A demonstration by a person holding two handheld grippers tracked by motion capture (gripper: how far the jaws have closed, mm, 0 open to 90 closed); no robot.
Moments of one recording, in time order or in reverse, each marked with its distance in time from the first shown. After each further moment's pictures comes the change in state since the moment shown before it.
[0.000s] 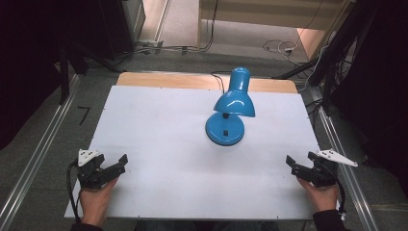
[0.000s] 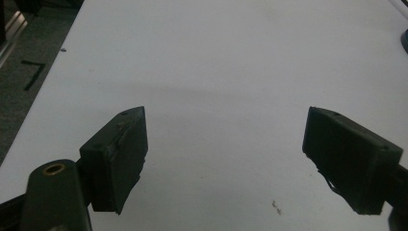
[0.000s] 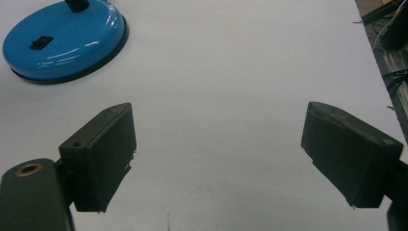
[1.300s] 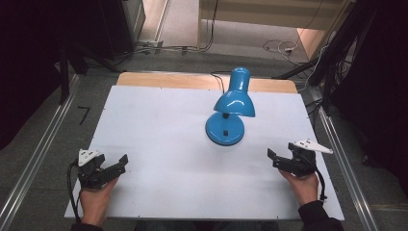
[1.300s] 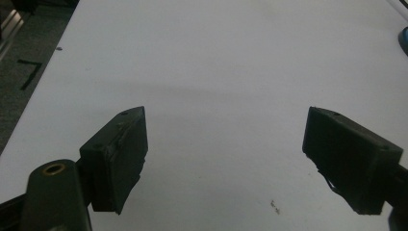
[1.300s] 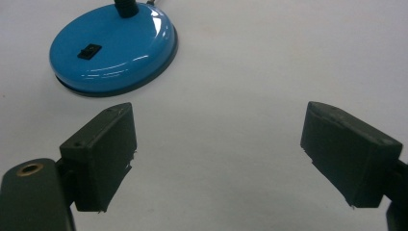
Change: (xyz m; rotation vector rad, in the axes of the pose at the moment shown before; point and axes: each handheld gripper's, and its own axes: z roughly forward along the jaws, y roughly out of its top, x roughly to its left) left arm 0.001 0.000 0.001 0.004 -0.007 0.000; right arm 0.040 0.020 0.031 0.014 0.086 -0.070
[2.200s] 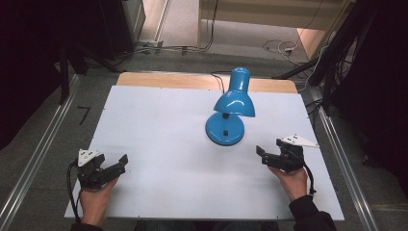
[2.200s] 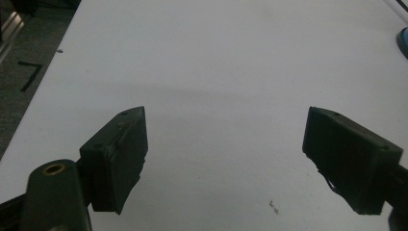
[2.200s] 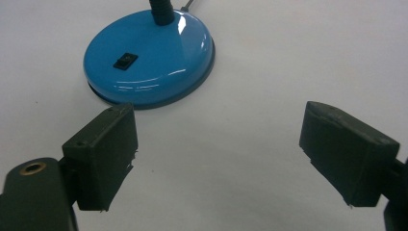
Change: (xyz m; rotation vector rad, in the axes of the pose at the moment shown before) left arm -0.001 0.000 -0.002 -0.007 -0.001 0.005; right arm 0.024 0.012 0.017 0.003 0.053 -0.034
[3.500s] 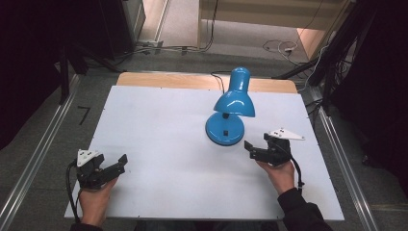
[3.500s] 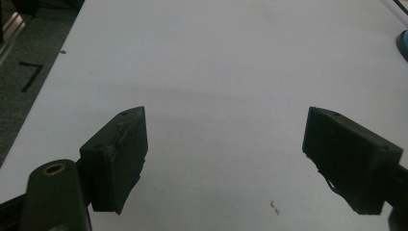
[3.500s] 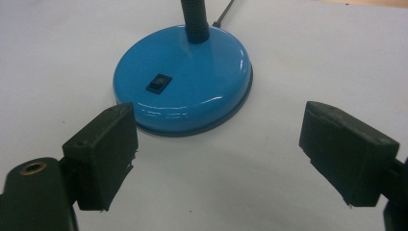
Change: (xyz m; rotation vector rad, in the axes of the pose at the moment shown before) left arm 0.001 0.000 0.000 -0.004 0.002 -0.008; right arm 0.023 0.016 0.023 -0.011 0.053 -0.017
